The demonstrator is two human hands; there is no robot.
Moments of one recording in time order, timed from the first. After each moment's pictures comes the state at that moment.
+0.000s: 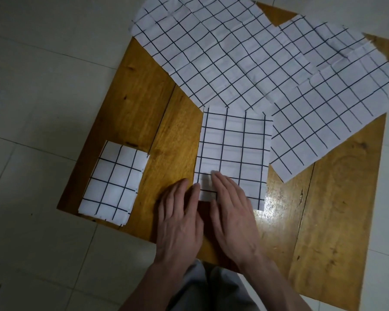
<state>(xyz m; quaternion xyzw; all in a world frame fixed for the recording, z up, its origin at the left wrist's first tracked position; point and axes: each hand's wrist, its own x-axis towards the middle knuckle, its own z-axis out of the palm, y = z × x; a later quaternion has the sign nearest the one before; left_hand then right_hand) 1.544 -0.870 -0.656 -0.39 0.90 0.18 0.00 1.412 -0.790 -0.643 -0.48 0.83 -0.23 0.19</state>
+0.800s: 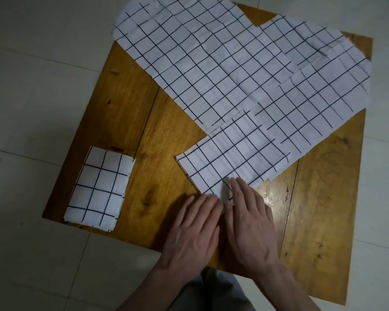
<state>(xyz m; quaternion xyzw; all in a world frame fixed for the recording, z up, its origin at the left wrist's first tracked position) 1.523 -0.848 -0.652 -0.18 0.97 0.16 0.00 1.389 -0.748 -0.638 -0.40 0.90 -0.09 0.16</state>
